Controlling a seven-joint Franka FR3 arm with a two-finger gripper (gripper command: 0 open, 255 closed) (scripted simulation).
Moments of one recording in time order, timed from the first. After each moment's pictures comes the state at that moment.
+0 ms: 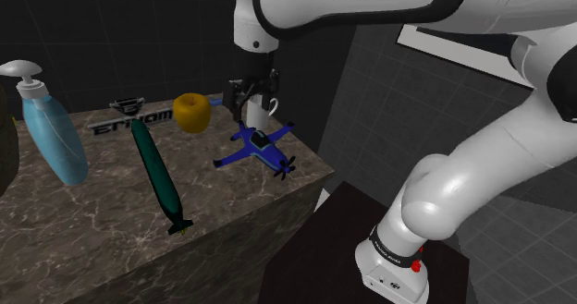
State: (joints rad) arm 0.05 -0.32 0.31 -2.10 0.06 1.78 0.34
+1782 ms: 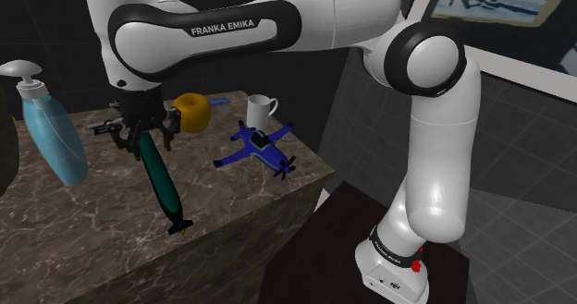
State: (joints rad) arm 0.21 0.39 0.45 -1.51 -0.13 1.84 0.77
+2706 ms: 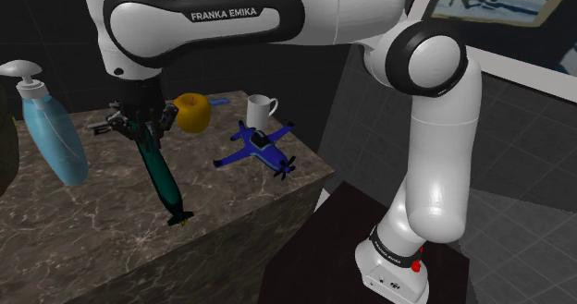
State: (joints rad) arm 0.21 0.38 0.46 -1.46 -0.13 1.79 0.77
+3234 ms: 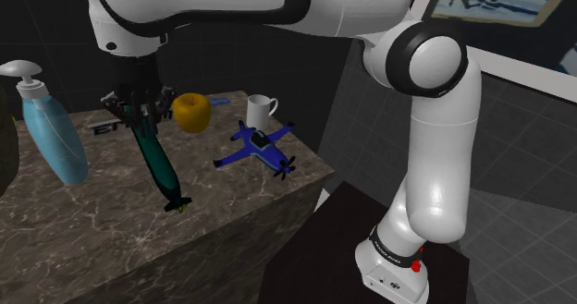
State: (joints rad) arm 0.22 0.39 0.46 -1.35 -0.13 1.68 0.77
